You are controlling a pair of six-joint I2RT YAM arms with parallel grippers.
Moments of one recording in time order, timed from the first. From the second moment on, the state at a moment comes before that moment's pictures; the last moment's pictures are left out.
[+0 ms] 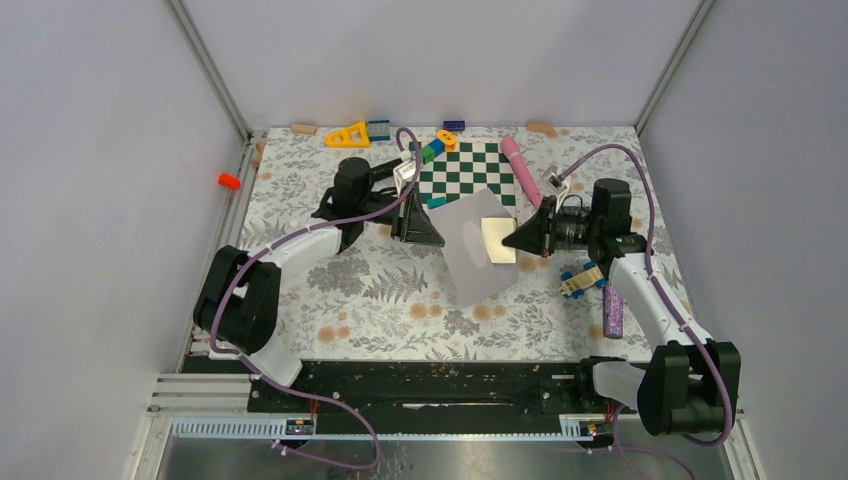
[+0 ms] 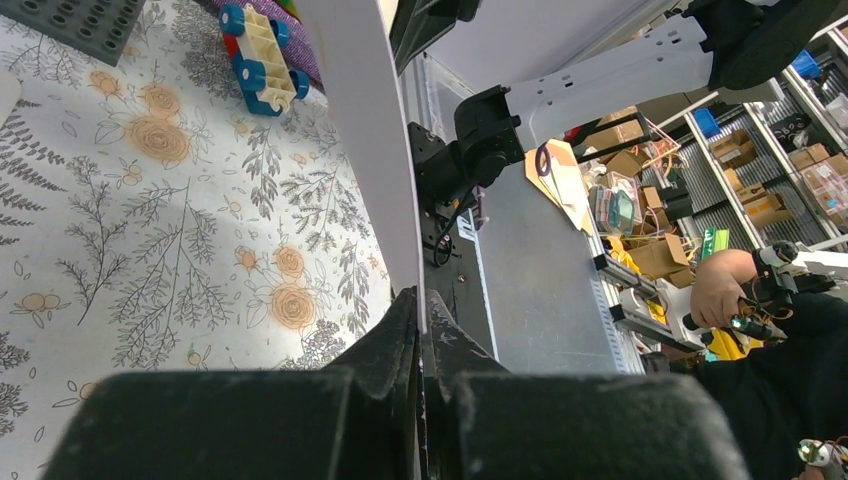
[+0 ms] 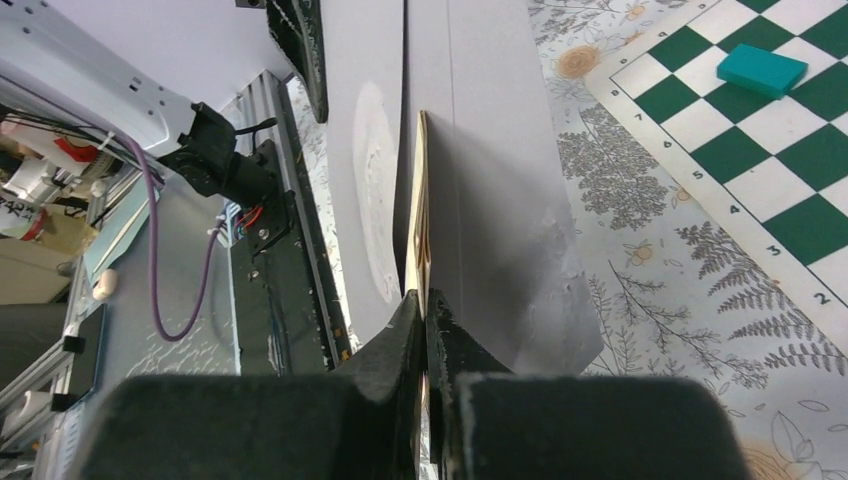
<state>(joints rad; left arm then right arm) -0.43 1.62 1.01 0.40 1.33 -0.52 0.05 1.18 0.80 -0.16 -1.18 0.02</state>
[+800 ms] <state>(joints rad) -0.46 1.62 1.00 0.44 1.36 -0.56 0.09 1.19 0.80 -0.23 -1.26 -0.03</state>
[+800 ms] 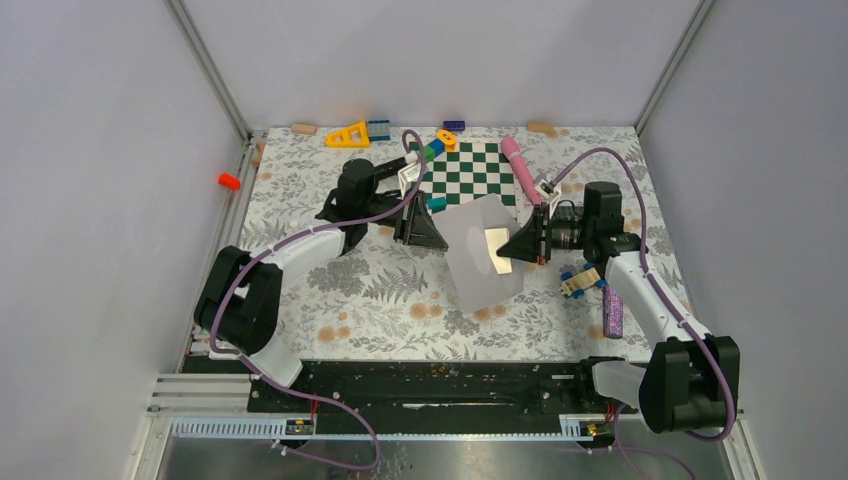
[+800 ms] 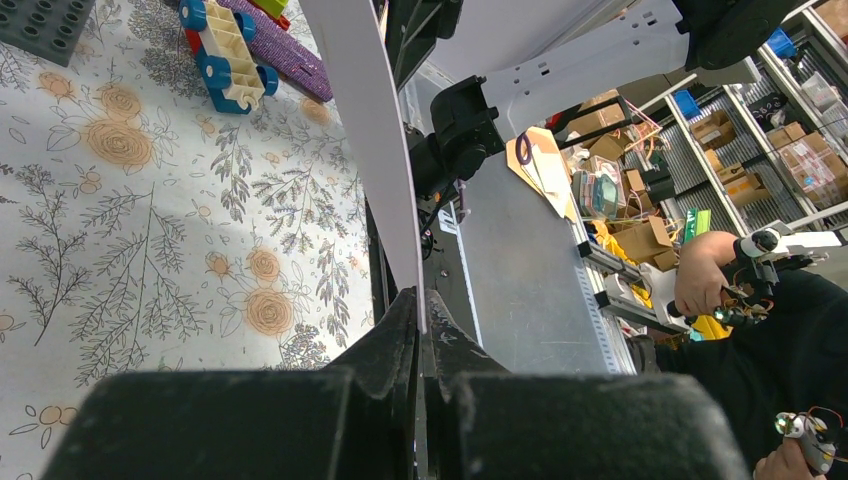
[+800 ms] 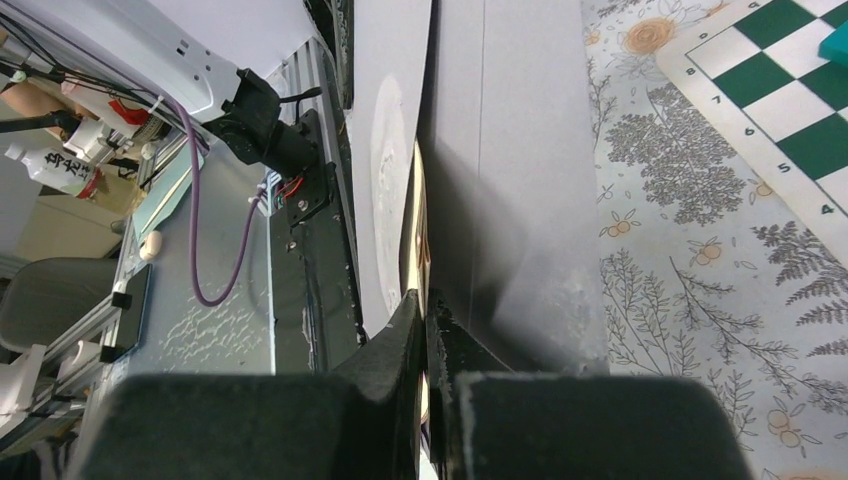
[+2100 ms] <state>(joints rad) -0.49 1.62 1.03 0.33 1.32 -0.48 0.14 1.22 0.82 -0.36 -1.23 -0.12</state>
